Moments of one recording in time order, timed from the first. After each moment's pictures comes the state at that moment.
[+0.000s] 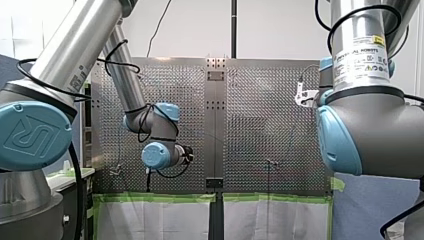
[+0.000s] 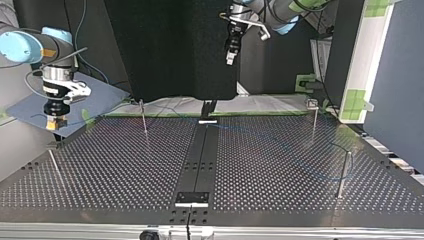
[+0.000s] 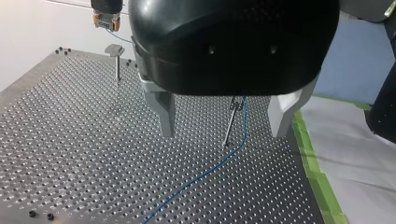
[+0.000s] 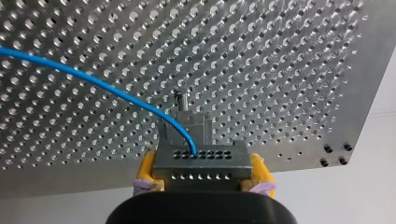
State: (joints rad) left arm -0.67 -2.01 -2.31 -2.11 -1.99 -1.70; right arm 1.61 -1.24 1.76 -0.62 1.43 1.66
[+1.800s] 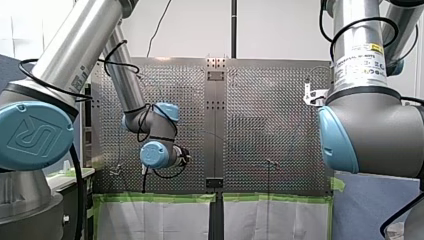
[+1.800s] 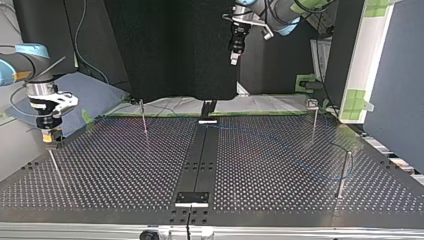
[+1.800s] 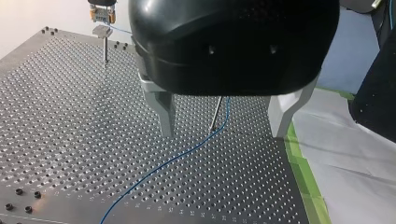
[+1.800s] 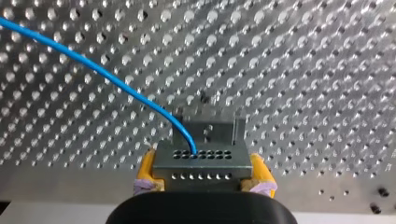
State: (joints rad) left arm -0.66 -2.01 -2.31 -2.17 -2.01 -1.71; right arm 1.52 -1.12 1.52 -0.37 1.22 1.57
